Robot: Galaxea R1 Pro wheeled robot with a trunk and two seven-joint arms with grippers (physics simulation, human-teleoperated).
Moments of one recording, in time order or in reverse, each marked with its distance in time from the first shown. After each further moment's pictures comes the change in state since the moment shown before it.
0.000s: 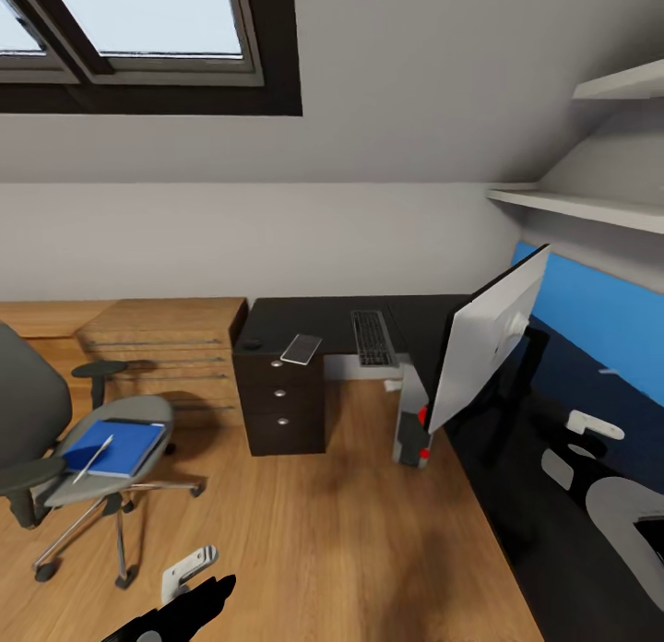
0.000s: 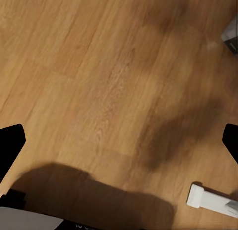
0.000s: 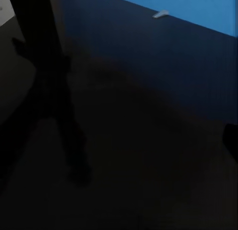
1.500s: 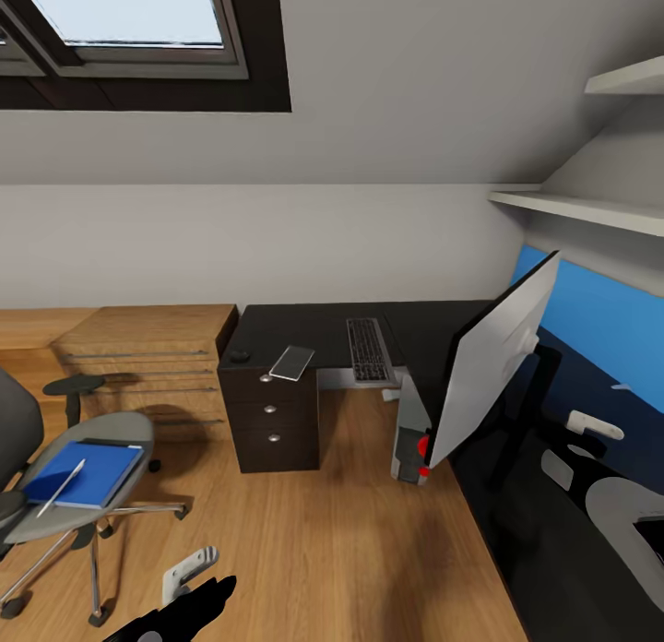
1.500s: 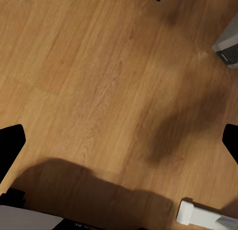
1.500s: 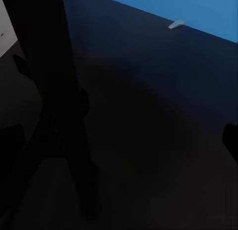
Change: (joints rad) left arm 0.000 -0.002 -0.001 0.003 0.003 0.000 0.003; right arm 0.001 0.001 0.000 0.000 0.003 -0.002 0.000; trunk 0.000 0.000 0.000
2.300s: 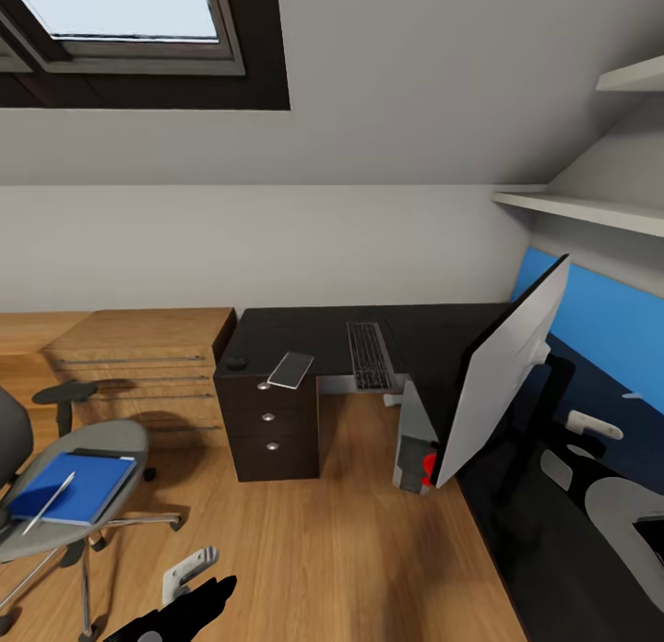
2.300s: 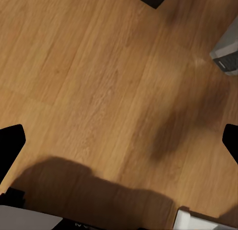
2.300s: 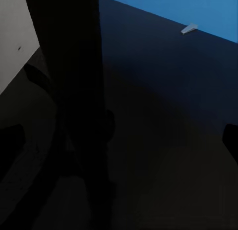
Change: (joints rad) left arm 0.000 0.000 0.000 0.000 0.001 0.000 0.000; right arm 0.000 0.002 0.001 0.000 0.001 0.000 0.001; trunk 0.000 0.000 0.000
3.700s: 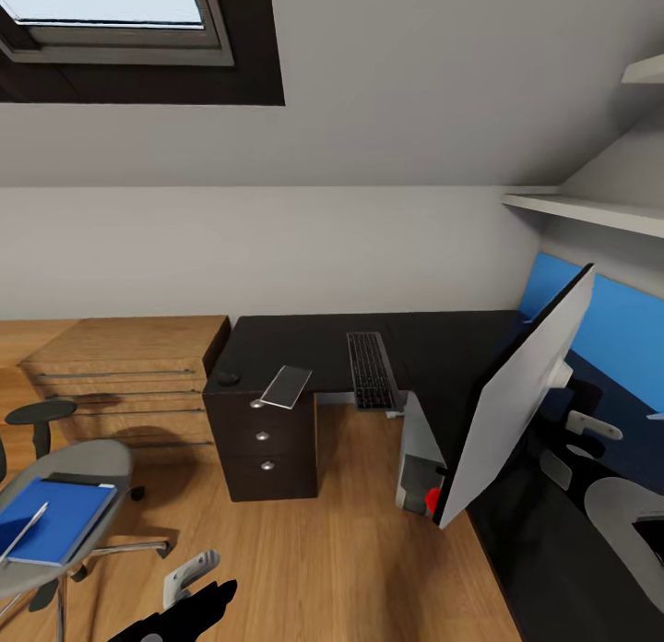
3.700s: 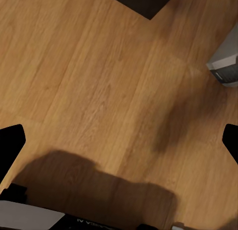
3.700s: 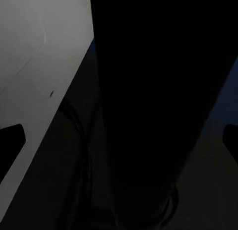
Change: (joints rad) left arm 0.000 -0.001 -0.003 0.017 -0.002 0.000 0.000; right arm 0.000 0.002 -0.003 0.000 -0.002 -0.001 -0.002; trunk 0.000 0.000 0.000
